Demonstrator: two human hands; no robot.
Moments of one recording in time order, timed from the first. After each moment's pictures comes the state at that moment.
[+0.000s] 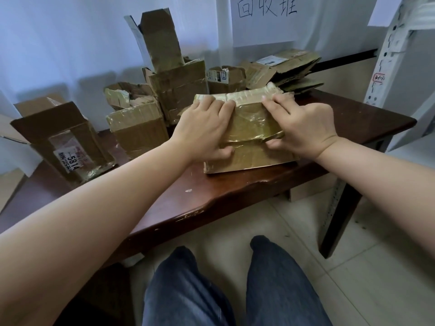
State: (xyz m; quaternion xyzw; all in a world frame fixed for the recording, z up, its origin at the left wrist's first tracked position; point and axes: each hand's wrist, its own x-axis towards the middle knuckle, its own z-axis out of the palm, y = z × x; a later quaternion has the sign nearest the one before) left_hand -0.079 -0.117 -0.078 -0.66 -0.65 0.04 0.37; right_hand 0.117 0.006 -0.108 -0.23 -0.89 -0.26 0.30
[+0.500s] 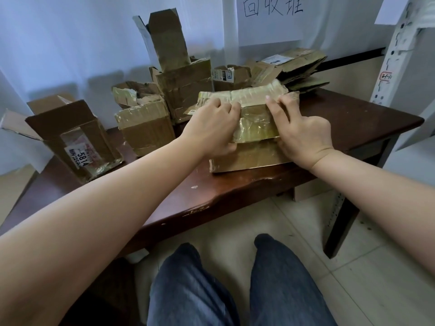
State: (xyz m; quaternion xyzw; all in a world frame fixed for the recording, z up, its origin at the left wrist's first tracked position) left_hand -0.053 -0.126 -0.066 -0.65 -0.66 0.12 0.36; right_hand 0.106 -0.001 -0.134 -0.25 -0.86 -0.25 0.37
